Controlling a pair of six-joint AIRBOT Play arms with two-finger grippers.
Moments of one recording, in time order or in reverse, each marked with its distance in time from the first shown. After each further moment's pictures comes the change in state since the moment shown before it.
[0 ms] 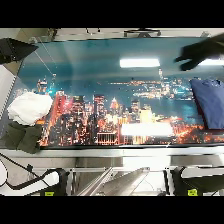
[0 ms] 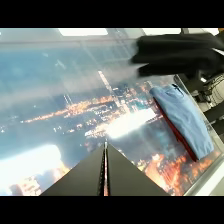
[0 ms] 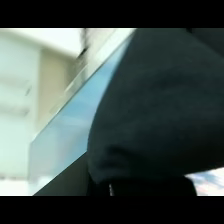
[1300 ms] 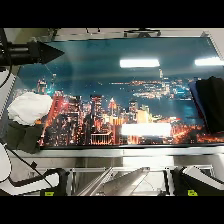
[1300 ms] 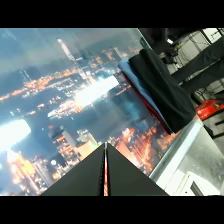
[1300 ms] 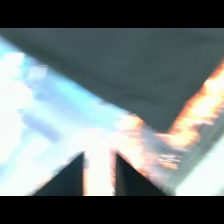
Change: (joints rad) left arm -0.182 -0.066 0.000 0.000 -0.010 0.001; right arm -0.360 0.361 -0.362 -0.558 0.359 0.192
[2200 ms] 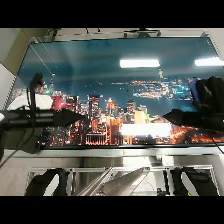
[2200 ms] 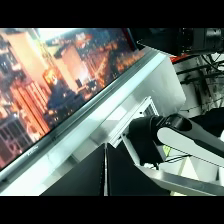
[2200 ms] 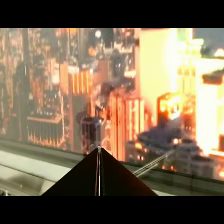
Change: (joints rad) left arm -0.123 0.621 -0.904 0.029 -0.003 -0.013; right arm 0.941 0.534 -0.698 0.172 -0.292 -0.163
